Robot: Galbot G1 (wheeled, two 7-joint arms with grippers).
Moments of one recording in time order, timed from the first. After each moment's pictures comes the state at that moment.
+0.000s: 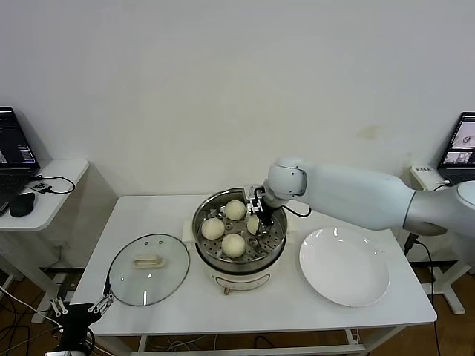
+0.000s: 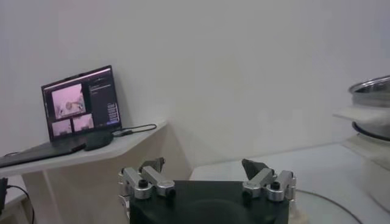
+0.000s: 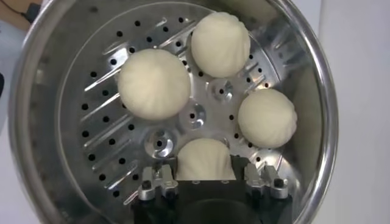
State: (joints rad) left arm 1.78 -1.23 -0.75 -2.02 -0.17 -0.13 -0.21; right arm 0.44 1.09 -1.24 1.33 0.35 -0.52 -0.84
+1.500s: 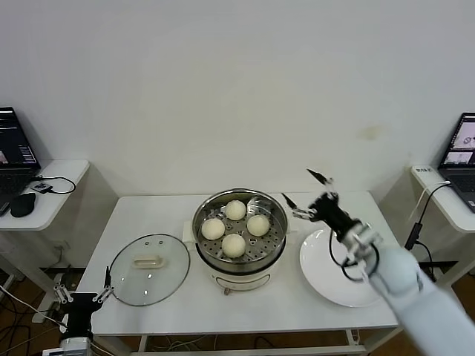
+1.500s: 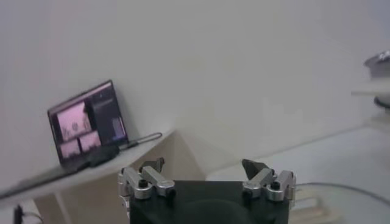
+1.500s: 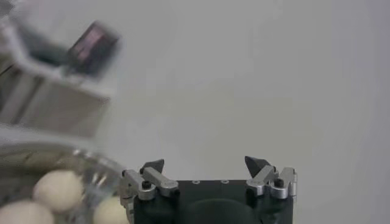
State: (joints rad) left arm 1.62 -1.19 -0.70 -1.82 0.16 -0.18 -0.32; right arm -1.11 0.90 0.36 1.88 0.27 0.13 -0.11
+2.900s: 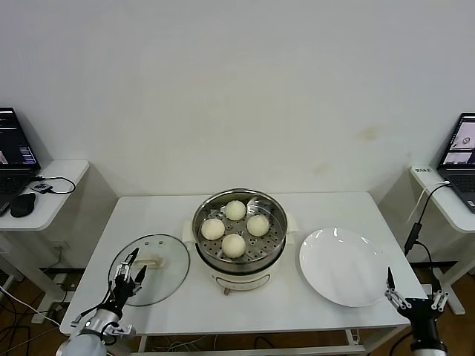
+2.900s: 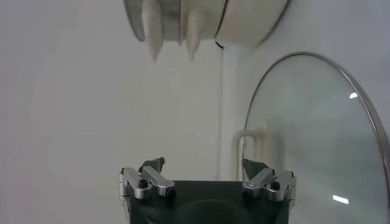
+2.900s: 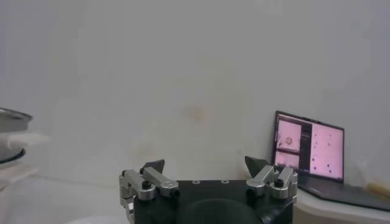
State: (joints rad) left arm 1.32 -1.11 -0.54 -1.48 1.13 -0.22 -0.24; right arm -1.70 1.37 0.91 1.90 0.17 0.37 -0.04
